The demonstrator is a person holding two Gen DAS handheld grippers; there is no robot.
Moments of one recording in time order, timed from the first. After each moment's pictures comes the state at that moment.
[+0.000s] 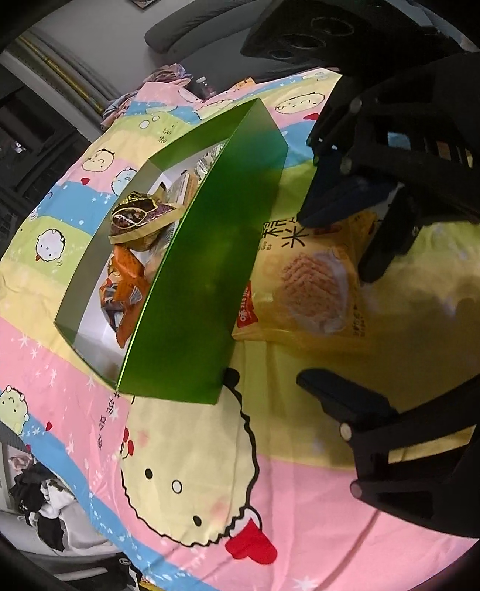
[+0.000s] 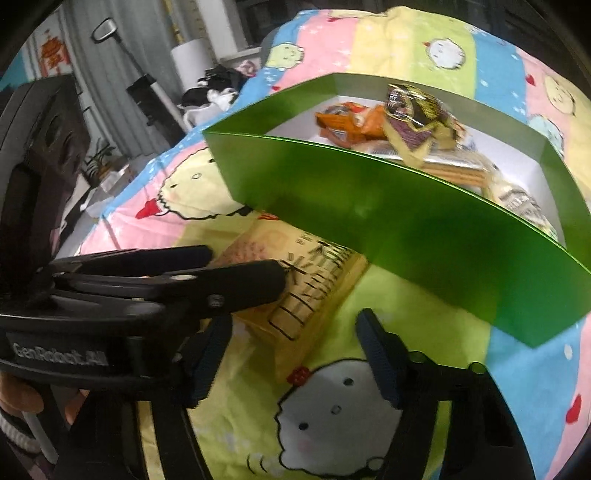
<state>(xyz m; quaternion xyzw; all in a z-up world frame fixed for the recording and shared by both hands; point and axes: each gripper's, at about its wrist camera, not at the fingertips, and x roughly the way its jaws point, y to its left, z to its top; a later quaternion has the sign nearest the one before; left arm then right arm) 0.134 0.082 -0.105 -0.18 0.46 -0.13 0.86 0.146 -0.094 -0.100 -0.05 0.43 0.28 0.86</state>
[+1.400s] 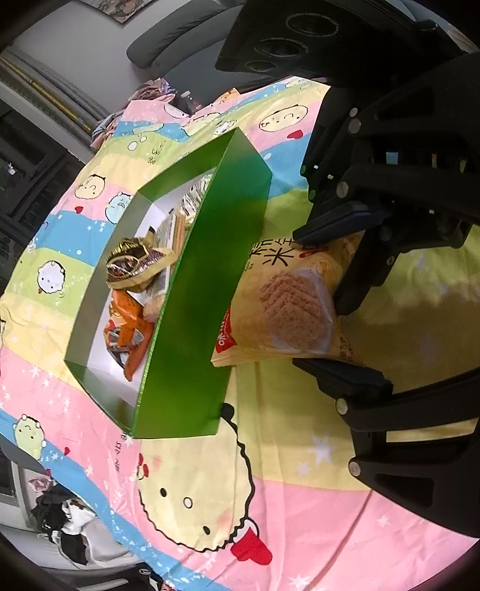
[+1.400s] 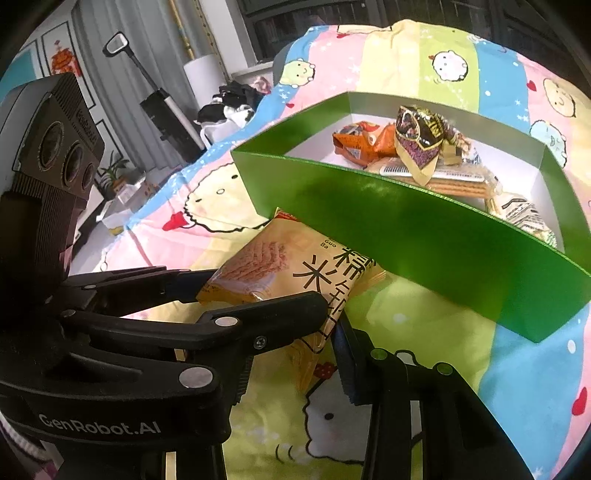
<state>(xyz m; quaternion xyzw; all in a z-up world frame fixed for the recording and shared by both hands) 0.120 0.061 -0.088 -0.15 0.44 -0.15 0.87 0.128 -0.096 -0.086 -0.02 0.41 0.29 0.86</state>
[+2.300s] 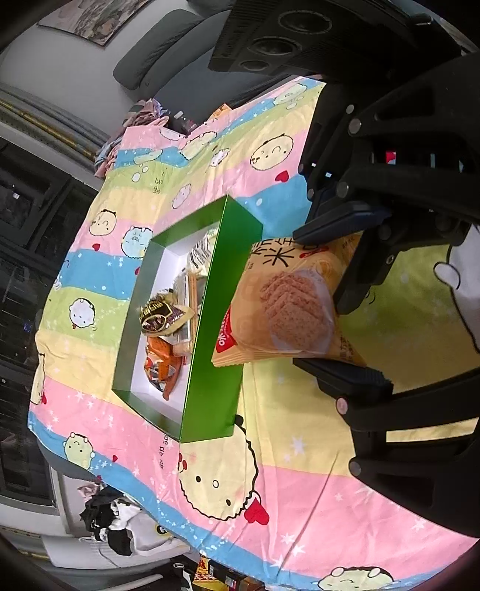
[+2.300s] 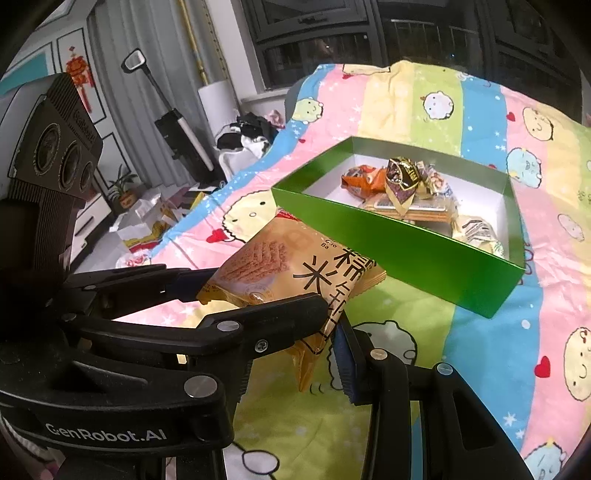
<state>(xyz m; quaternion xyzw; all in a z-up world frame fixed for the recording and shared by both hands) 0.061 0.036 -0.035 -0.12 0.40 -0.16 0.89 0.066 -0.114 -0.036 -0.02 0.36 0.29 0.88</state>
